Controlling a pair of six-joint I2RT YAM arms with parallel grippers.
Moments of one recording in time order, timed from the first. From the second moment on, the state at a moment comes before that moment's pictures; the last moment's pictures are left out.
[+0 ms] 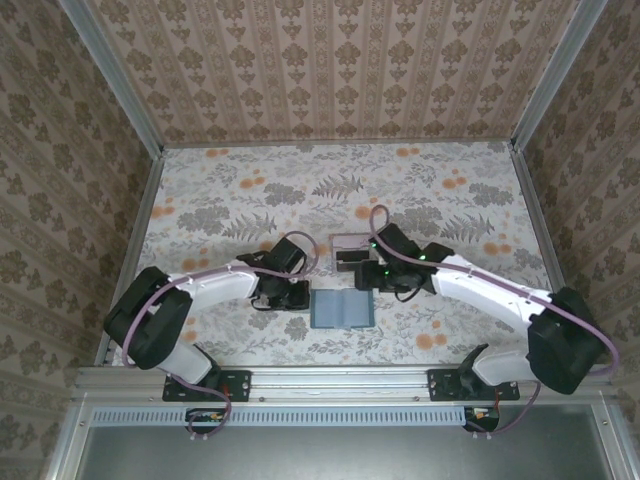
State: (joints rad) left arm -0.75 1.51 0.73 -0.47 0.29 -0.64; right arm 0.65 1.32 0.86 -0.63 -0.04 0.67
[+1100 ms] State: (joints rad) left arm -0.07 1.21 0.68 -0.40 -0.14 -0.25; right arm 0.05 1.42 0.63 0.08 0.16 0.09
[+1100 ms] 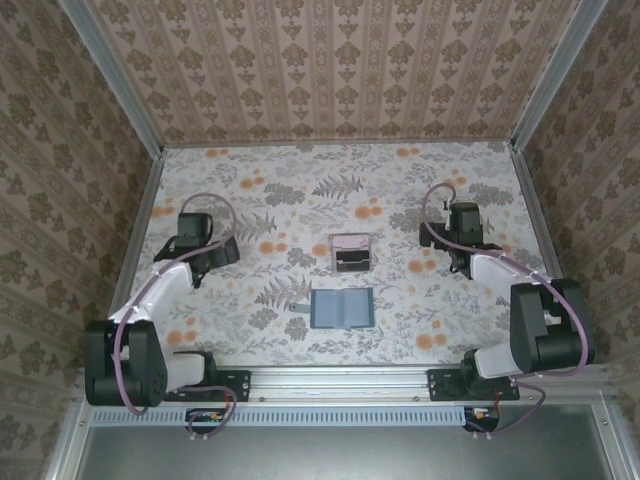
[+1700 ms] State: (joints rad) left arm 0.03 1.28 0.33 0.46 -0.17 -0.05; right arm 0.04 1.50 0.44 0.63 0.13 0.04
